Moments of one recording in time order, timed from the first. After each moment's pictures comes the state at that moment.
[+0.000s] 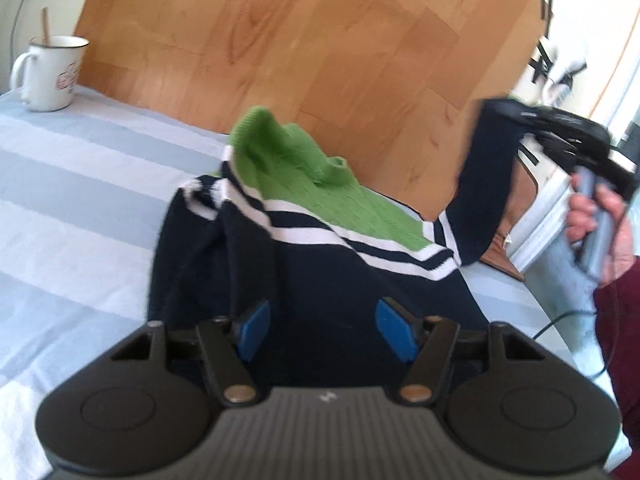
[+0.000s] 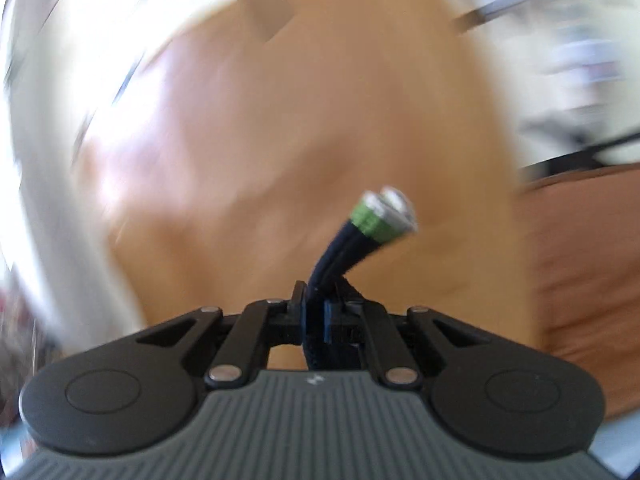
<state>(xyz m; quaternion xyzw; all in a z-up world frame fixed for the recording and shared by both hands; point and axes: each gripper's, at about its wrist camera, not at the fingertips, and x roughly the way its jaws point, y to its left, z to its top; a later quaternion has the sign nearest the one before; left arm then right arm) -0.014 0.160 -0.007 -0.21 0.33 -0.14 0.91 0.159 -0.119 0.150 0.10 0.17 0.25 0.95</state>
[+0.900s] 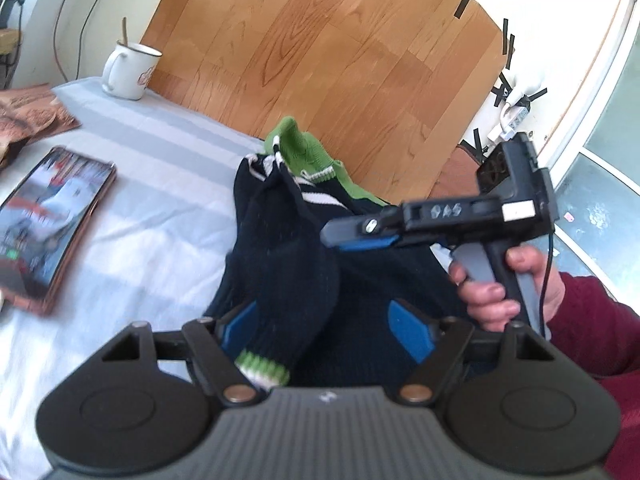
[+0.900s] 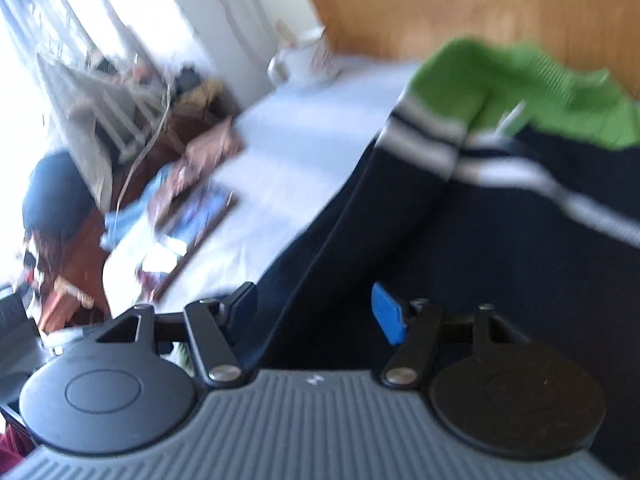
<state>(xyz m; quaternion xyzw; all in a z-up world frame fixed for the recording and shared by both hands) -0.173 0.205 -0.011 -0.24 0.29 -0.15 0.92 0.042 0.053 0.056 0.03 0.47 0.44 0.77</state>
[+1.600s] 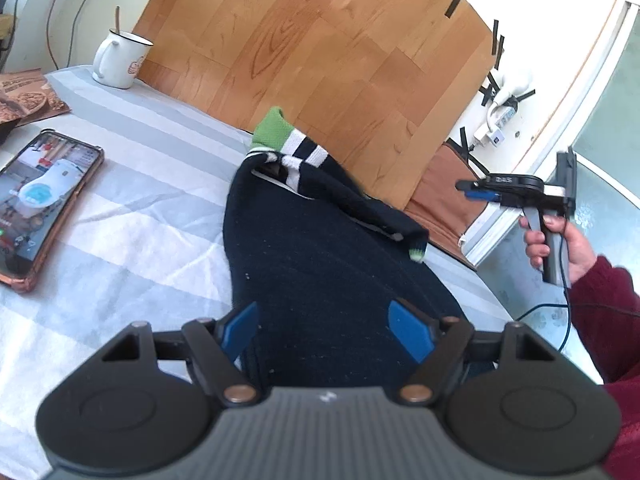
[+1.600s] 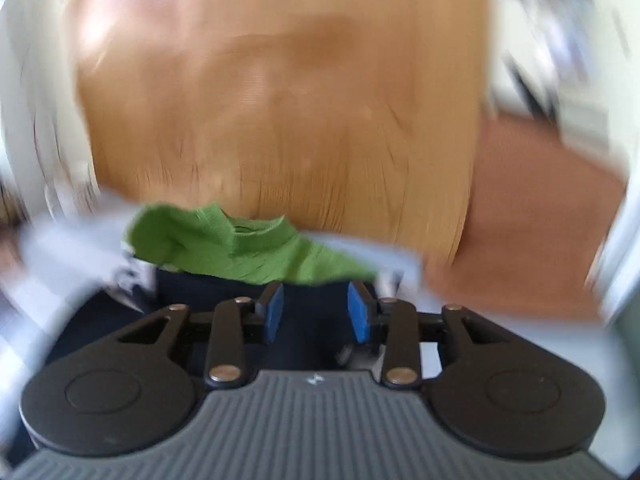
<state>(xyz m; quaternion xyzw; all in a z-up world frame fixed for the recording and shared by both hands) -0.174 0.203 -0.017 -0.25 0.28 -0.17 0.91 0.095 -0.133 0.141 0.03 0.33 0.14 0.93</state>
